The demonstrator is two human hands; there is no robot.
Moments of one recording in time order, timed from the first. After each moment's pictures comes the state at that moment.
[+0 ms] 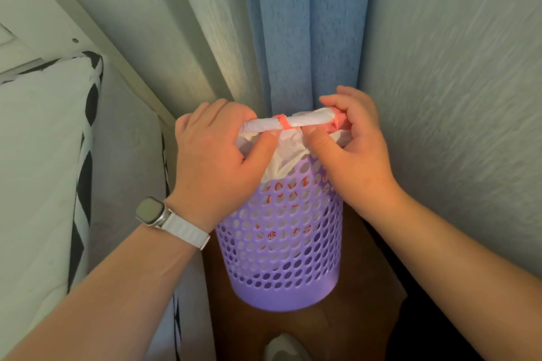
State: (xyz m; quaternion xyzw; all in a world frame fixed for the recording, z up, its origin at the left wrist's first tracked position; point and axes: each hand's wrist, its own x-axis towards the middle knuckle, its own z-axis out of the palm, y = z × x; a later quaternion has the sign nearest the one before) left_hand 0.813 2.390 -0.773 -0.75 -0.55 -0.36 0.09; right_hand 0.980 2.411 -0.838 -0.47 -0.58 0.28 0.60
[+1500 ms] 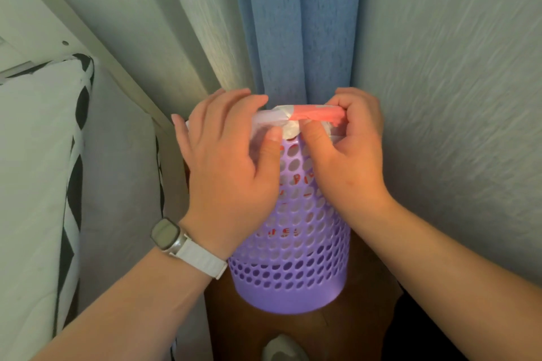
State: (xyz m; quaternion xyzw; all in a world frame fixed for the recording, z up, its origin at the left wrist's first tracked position) left_hand 0.835 2.377 -0.781 -0.74 -0.55 -0.38 0.06; right_hand 0.975 2.402 -0.822 -0.51 -0.56 0.18 0.63
